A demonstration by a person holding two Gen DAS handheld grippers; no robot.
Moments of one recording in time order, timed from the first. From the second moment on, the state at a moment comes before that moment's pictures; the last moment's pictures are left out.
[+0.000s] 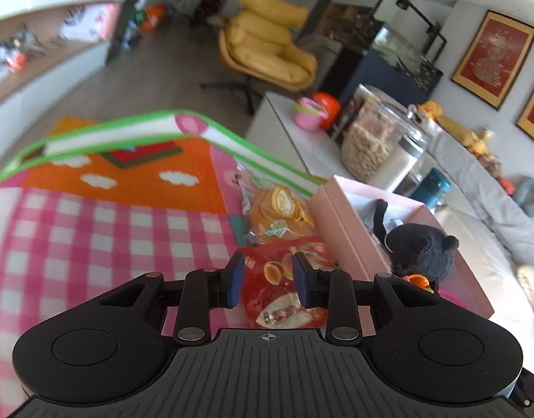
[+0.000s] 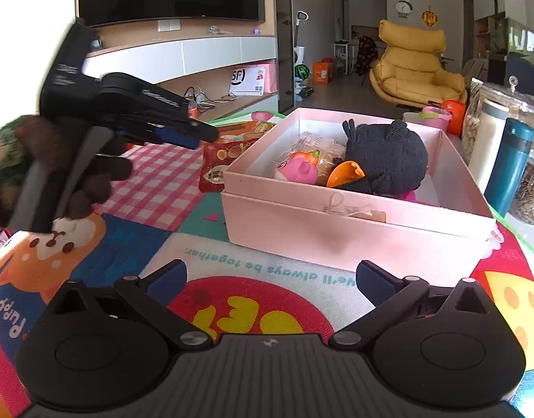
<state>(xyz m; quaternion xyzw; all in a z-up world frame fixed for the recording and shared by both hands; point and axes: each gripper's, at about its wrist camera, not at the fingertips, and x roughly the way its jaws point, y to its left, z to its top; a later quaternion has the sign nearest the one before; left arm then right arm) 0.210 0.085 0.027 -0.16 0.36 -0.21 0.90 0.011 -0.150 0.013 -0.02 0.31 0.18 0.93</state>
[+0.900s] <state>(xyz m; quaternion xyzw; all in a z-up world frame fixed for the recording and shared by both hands) 0.127 0.094 0.008 -0.22 0.37 -0.21 0.88 0.028 -0.142 0.004 -0.04 0.36 0.16 0.92</state>
